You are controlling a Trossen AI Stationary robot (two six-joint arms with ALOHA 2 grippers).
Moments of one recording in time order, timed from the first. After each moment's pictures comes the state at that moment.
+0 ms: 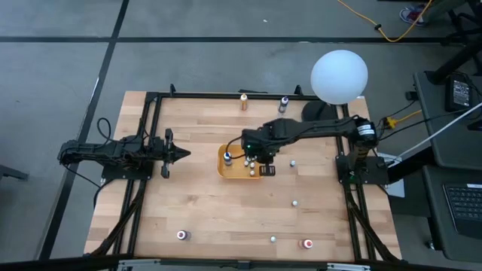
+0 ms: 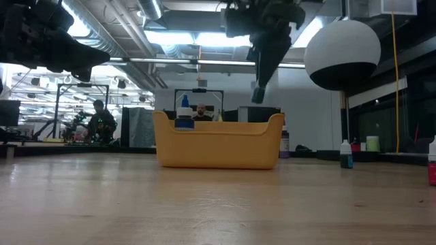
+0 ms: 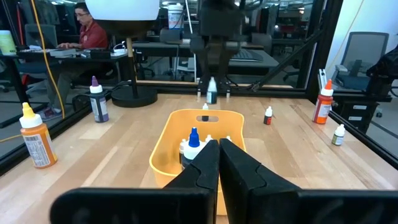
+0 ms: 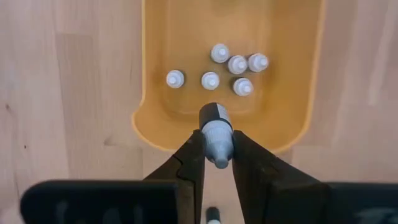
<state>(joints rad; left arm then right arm) -0.03 0.01 0.04 -0.06 -0.11 -0.04 0.00 1.88 1.68 -1.15 0.00 -0.04</state>
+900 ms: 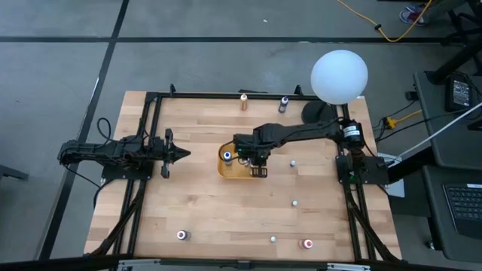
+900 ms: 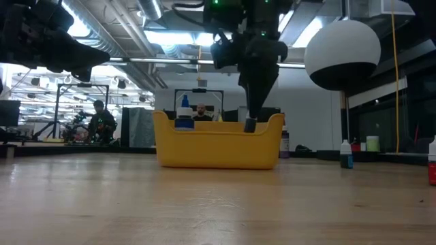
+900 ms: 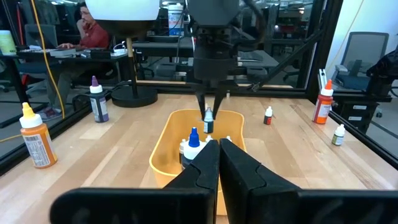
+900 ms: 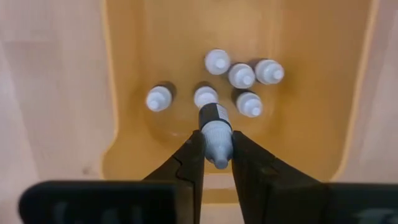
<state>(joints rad) -0.03 0.01 0.04 -0.06 -0.11 -0.04 -0.02 2.02 1.68 -1.09 0.00 0.00</state>
